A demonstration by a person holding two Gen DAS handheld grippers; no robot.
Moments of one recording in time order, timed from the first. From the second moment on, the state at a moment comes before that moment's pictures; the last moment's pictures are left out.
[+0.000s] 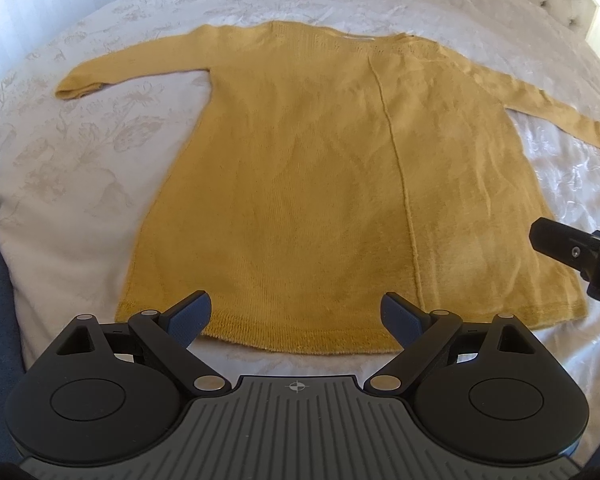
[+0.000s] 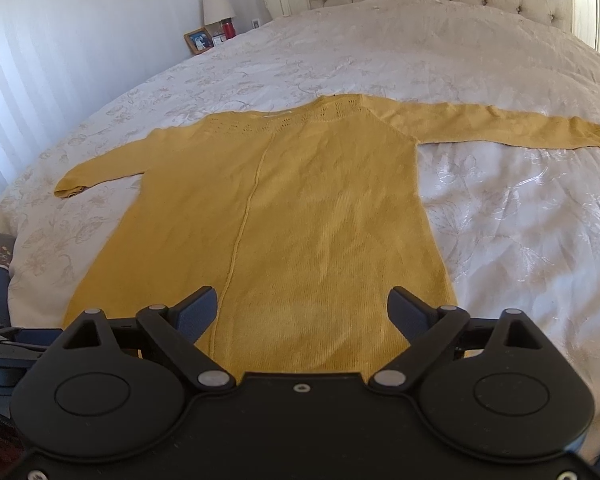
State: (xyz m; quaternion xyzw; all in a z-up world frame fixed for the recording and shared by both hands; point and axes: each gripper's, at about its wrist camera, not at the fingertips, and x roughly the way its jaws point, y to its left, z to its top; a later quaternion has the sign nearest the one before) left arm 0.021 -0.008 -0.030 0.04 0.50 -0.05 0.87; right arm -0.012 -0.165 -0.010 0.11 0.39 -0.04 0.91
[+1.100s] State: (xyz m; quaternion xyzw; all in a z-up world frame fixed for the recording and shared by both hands) left arm 0.320 0.180 -0.065 -0.09 0.41 0.05 0.91; right arm 0.128 -0.171 -0.060 0.13 0.37 -0.04 0.92
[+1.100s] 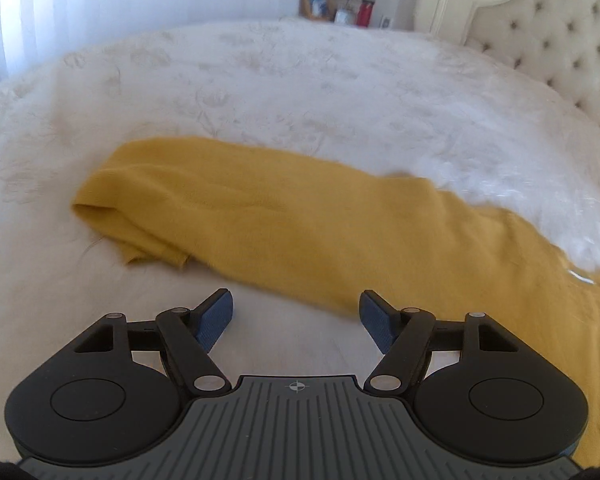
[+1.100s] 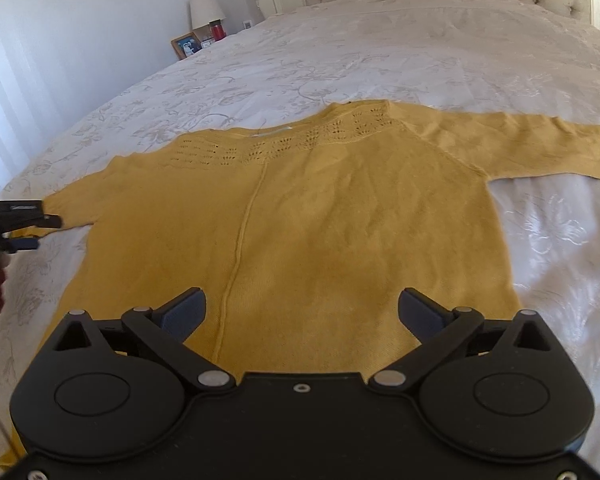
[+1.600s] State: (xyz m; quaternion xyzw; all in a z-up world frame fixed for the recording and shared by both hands) left arm 0.370 0.207 -0.066 -0.12 0.37 0.11 0.91; right arm 0.123 -0.180 -0.056 0.13 0.37 -0.04 0.92
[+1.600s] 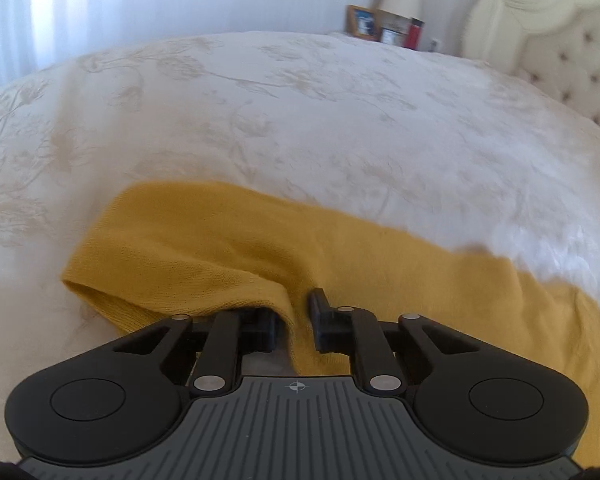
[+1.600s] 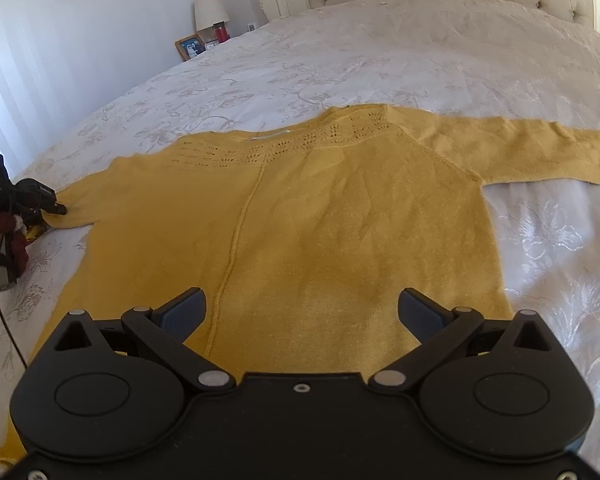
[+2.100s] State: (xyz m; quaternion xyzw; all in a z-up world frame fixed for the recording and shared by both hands) left arm 0.348 0.082 0.015 0.07 0.27 0.04 0.96; right arm 0.113 -0.209 -0.064 0.14 0.36 -0.02 0.92
